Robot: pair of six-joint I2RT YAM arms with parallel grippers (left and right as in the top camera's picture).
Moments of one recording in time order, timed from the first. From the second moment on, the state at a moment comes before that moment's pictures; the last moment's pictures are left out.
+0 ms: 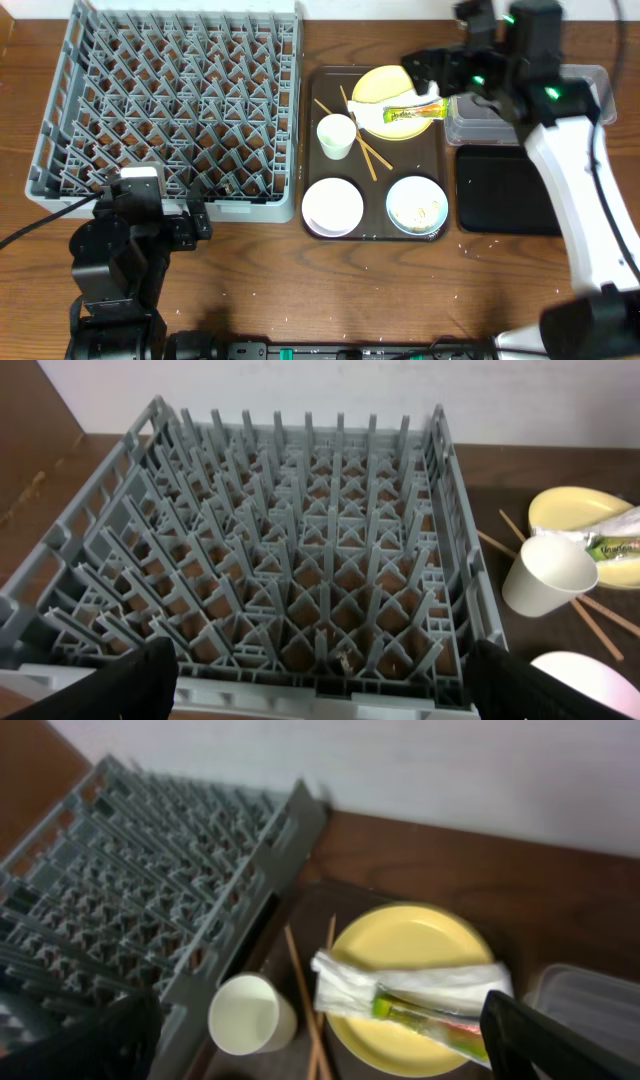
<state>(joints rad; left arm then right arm) 0.08 0.59 0.86 -0.71 0.05 0.01 0.15 1.65 1.60 -0.61 -0.42 0.09</state>
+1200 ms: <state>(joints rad) 0.08 0.59 0.86 -0.97 0.05 0.01 0.39 2.18 1.92 -0.81 0.23 0.90</state>
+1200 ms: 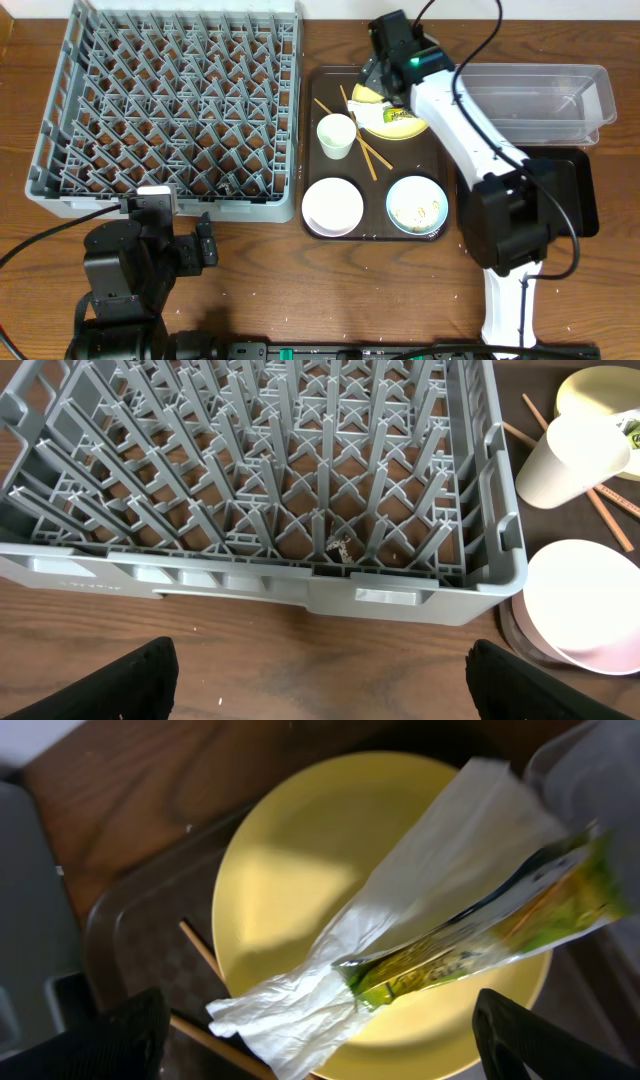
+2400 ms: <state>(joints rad) 0.08 0.59 0.86 -0.97 0.05 0.01 0.39 2.38 1.93 -0.74 0.17 0.67</state>
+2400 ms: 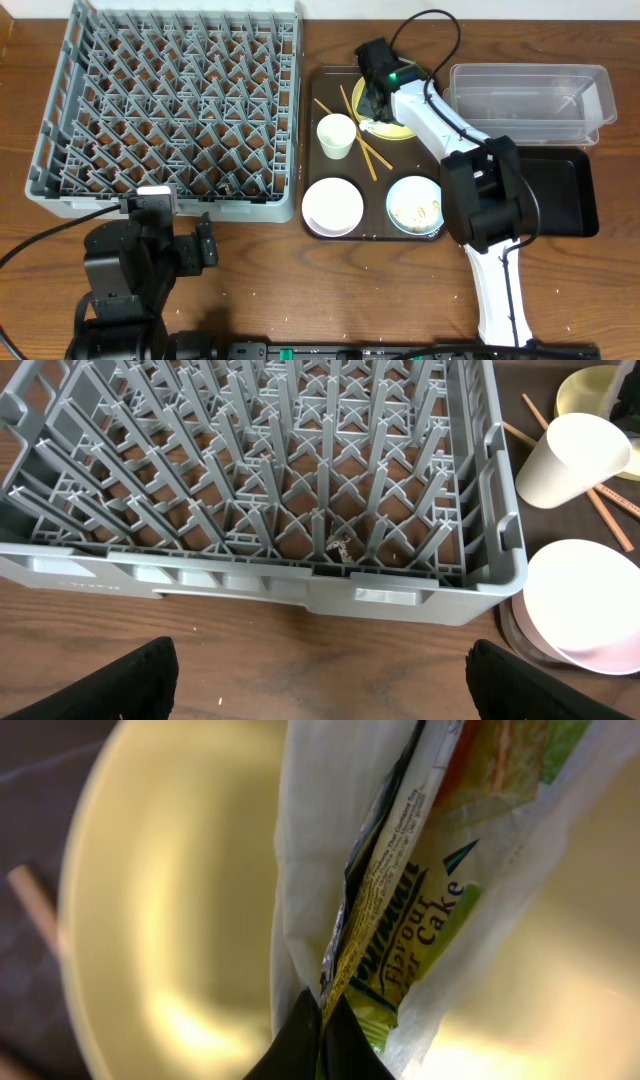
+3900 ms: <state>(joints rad) 0.08 0.59 0.86 -0.98 0.05 0.01 -0.08 2.04 1.86 -0.77 -0.14 0.63</state>
